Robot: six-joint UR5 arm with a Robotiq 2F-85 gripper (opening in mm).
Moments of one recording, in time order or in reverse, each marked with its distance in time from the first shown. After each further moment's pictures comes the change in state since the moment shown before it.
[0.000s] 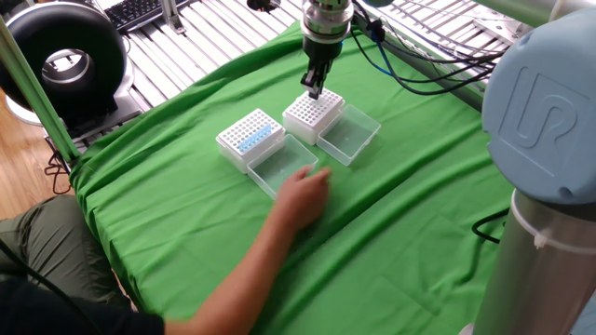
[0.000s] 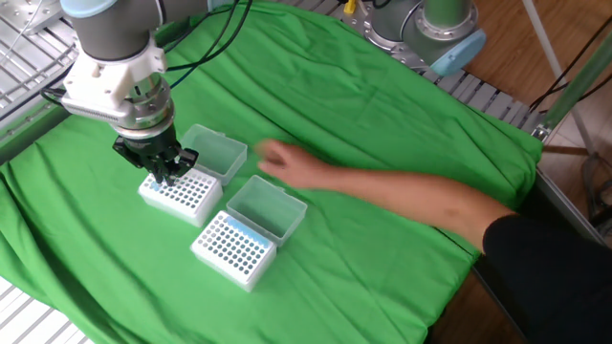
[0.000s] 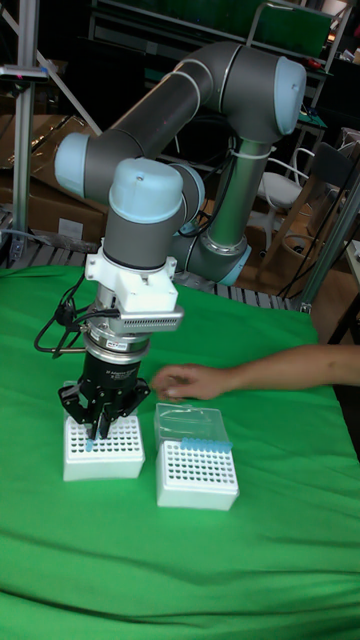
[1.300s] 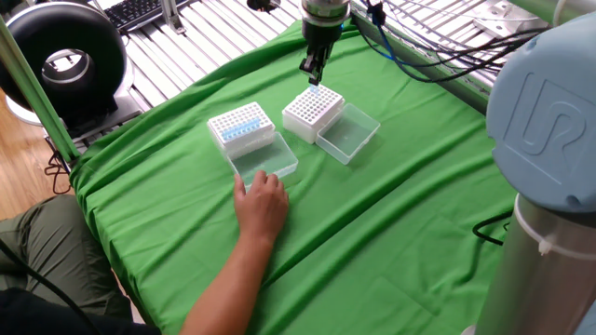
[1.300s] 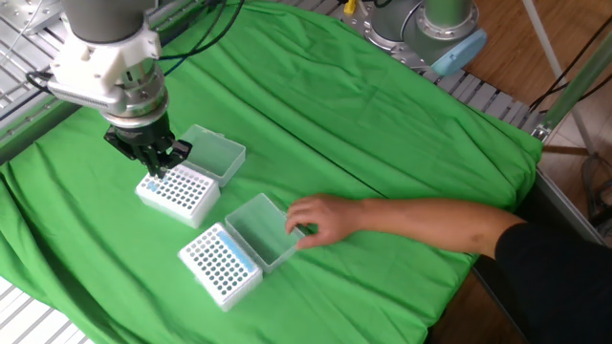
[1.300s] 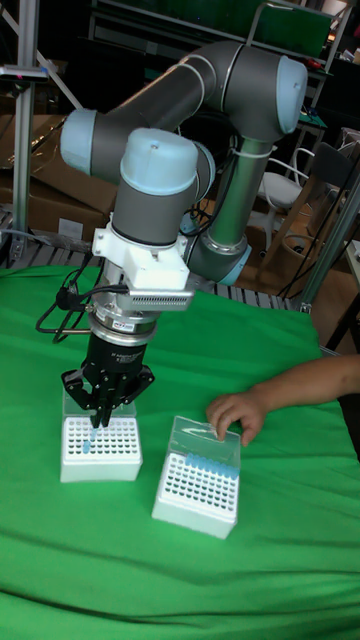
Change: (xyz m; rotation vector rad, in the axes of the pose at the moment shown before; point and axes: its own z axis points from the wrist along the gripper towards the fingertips) arm -0.005 -0.004 -0.042 0.029 0.019 0.004
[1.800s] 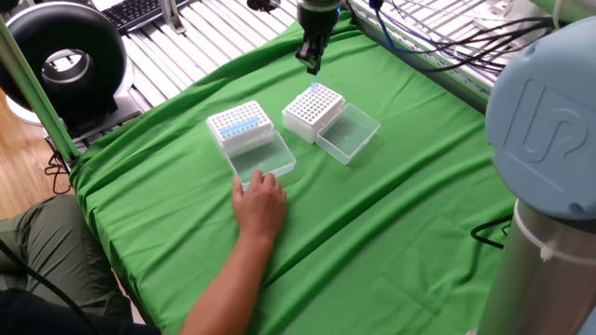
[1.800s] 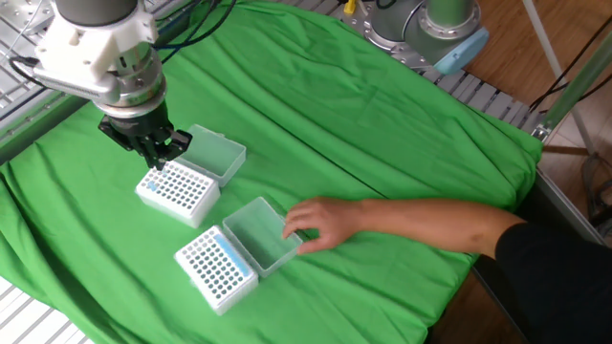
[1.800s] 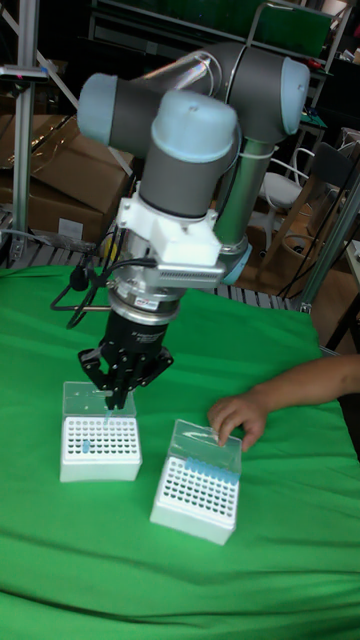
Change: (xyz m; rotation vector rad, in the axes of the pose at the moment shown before) arm -0.011 0.014 -0.040 0.006 0.033 0.013
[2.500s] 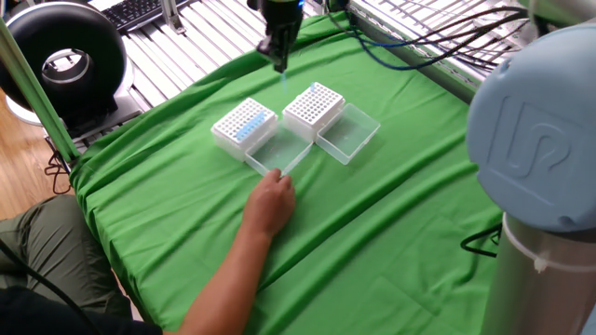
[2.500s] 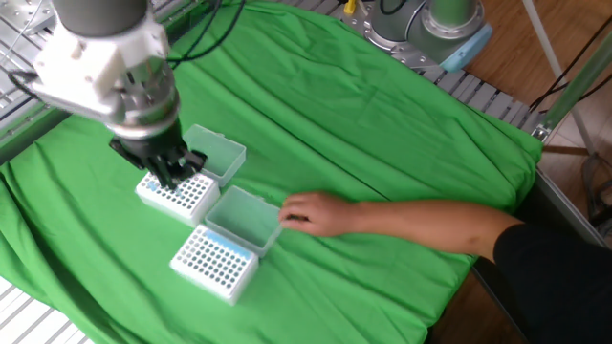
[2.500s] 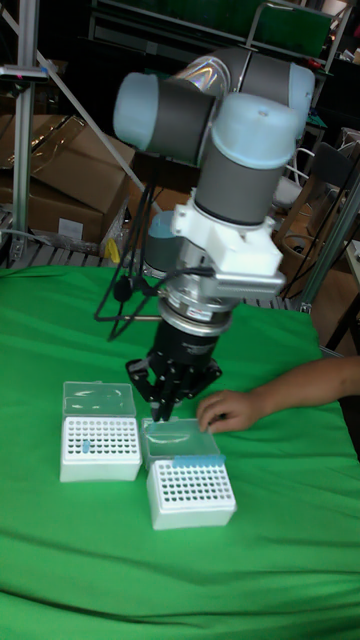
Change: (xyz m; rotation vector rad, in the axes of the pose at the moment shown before) arm -0.047 0.051 -0.011 -0.020 -0.014 0.061
